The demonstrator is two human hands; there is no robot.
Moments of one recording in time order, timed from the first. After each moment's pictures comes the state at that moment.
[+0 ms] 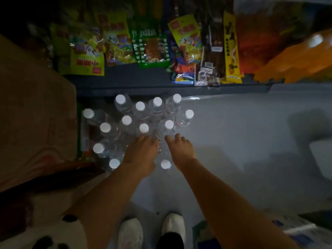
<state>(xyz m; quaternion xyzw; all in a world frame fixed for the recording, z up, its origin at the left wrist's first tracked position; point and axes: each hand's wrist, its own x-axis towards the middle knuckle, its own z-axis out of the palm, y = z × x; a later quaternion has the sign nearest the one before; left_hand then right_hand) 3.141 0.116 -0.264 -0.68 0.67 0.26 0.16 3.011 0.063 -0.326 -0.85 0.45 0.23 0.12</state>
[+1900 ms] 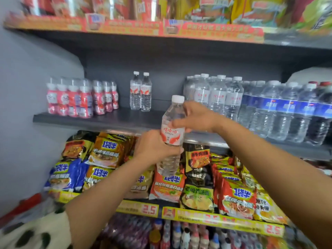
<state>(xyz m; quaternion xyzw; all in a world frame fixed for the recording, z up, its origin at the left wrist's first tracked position) 3.227 0.089 0.662 -0.75 0.51 0.01 -0.42 3.098 0.006 0.752 -0.91 0.20 -0.25 0.26</state>
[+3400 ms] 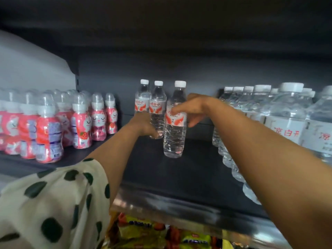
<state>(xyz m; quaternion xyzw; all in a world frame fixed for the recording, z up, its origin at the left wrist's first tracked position) 3.490 -0.156 0.755 -0.81 0.49 0.01 -0.31 3.342 -0.249 0.826 -0.89 0.32 -0.14 0.28</state>
